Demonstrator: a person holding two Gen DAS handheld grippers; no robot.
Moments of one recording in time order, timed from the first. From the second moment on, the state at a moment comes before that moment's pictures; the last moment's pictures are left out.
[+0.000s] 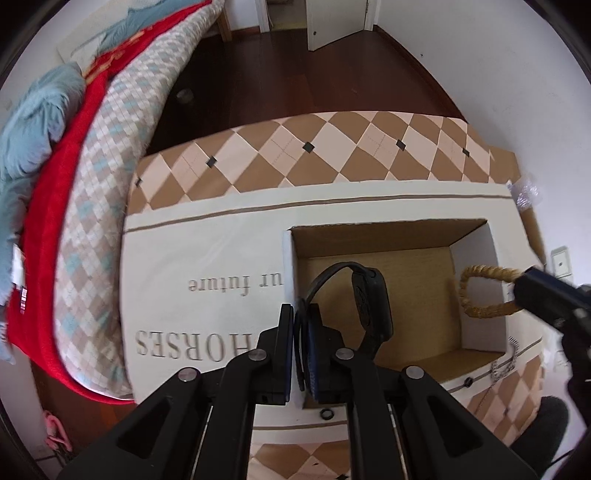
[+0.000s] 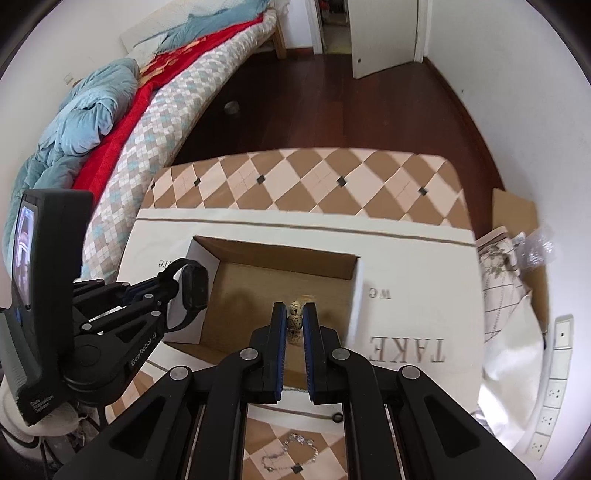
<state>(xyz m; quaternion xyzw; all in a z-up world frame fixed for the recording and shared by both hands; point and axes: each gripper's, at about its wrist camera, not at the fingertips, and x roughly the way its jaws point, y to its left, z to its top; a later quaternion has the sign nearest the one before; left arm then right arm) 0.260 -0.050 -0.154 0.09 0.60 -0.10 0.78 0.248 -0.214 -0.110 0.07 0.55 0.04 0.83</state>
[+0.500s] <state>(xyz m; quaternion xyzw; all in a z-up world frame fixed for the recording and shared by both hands) 0.268 -0.046 -0.133 0.07 0.58 -0.09 0.81 0.255 -0.236 -0.113 0.09 0.56 0.02 0.82</state>
